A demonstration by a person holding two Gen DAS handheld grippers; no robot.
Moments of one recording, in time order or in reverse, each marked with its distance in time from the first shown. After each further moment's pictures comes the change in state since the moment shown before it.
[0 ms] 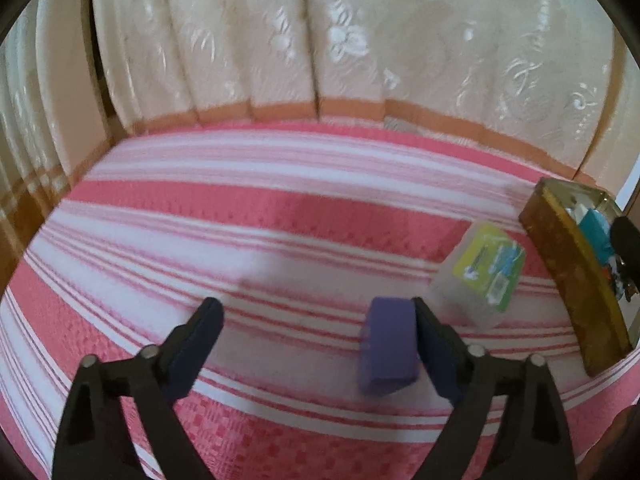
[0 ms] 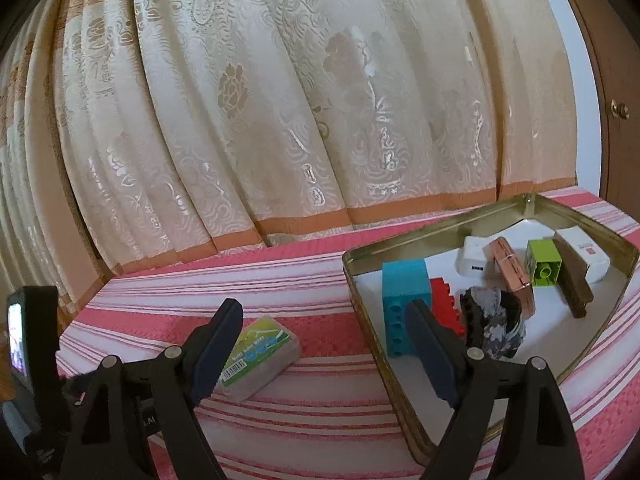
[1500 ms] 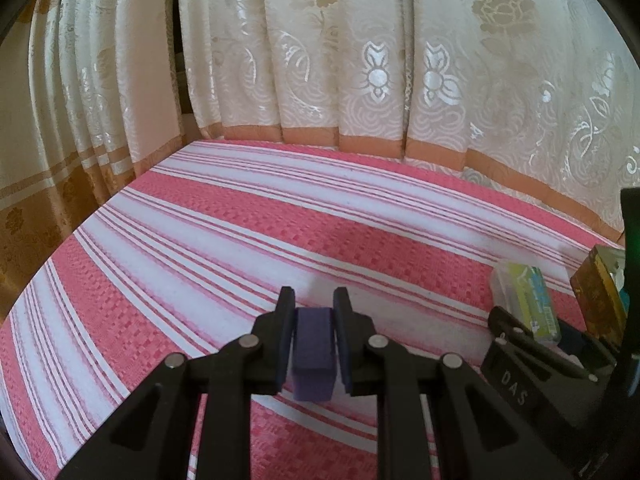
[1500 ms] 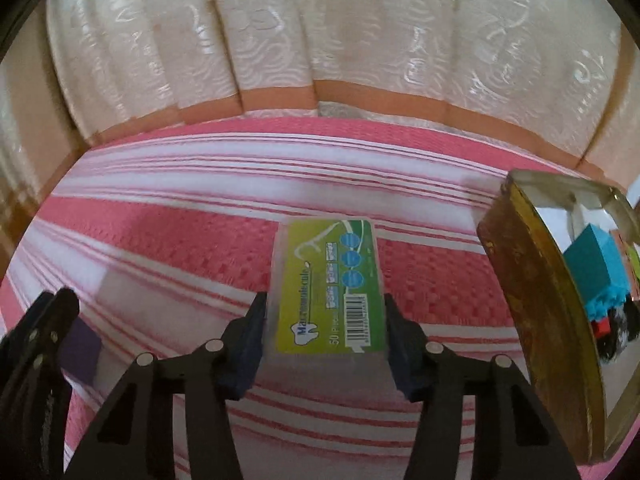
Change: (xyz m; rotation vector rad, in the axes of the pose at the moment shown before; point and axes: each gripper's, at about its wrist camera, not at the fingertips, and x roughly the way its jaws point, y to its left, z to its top) left arm -0.015 0.047 0.005 -0.155 -0.125 0.168; right arm 0.112 0.091 -0.031 -0.234 0.450 -0.063
